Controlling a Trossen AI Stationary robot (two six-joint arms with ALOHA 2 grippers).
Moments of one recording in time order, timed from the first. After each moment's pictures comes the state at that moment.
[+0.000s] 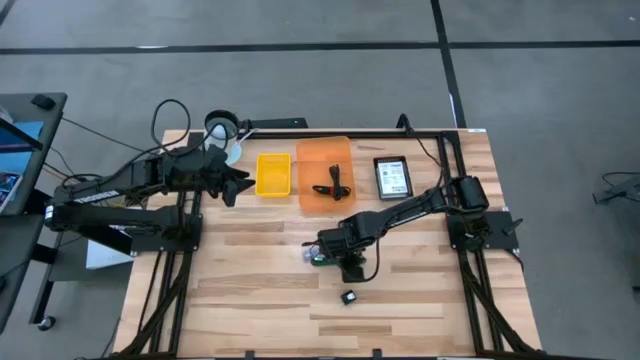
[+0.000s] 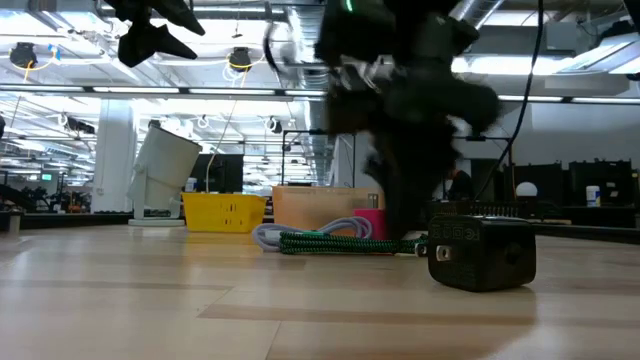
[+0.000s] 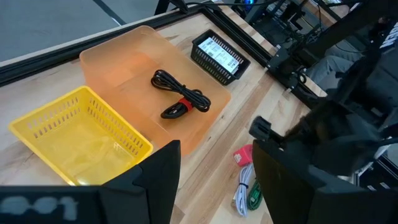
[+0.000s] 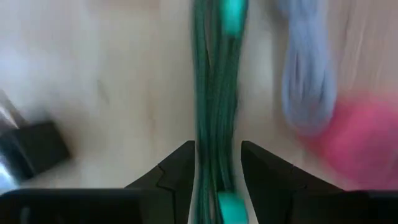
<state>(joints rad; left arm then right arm) 0.22 0.73 0.87 -0.62 -0.08 -0.59 0.19 2.01 1.35 -0.71 -0.13 0.10</state>
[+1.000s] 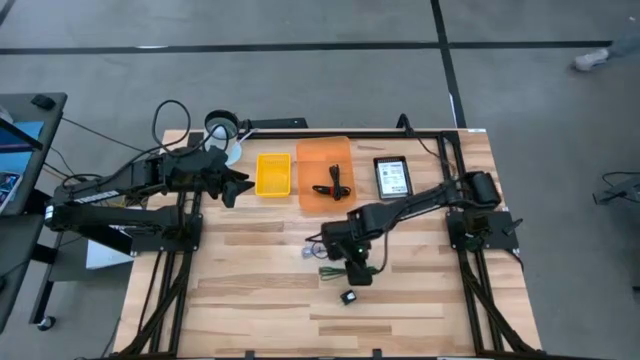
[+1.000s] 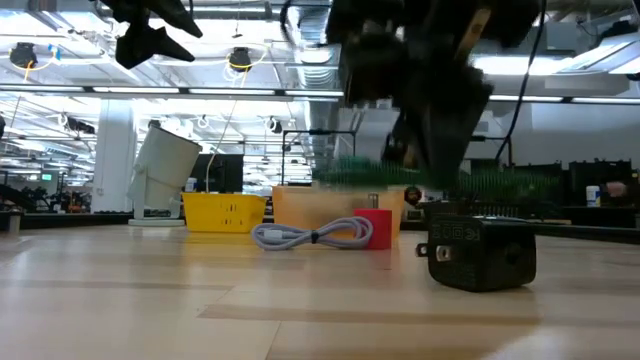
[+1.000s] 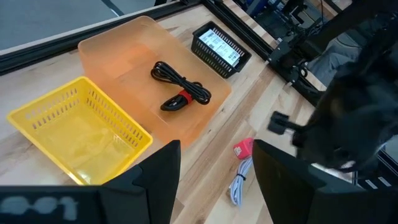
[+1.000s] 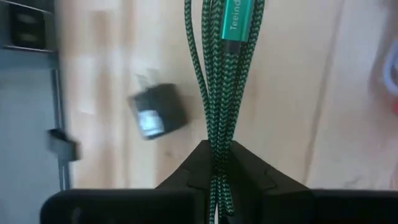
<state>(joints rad) 0.22 0.73 0.87 -0.65 -0.07 -0.60 0.18 1.92 1.36 -0.76 -0.45 0.13</state>
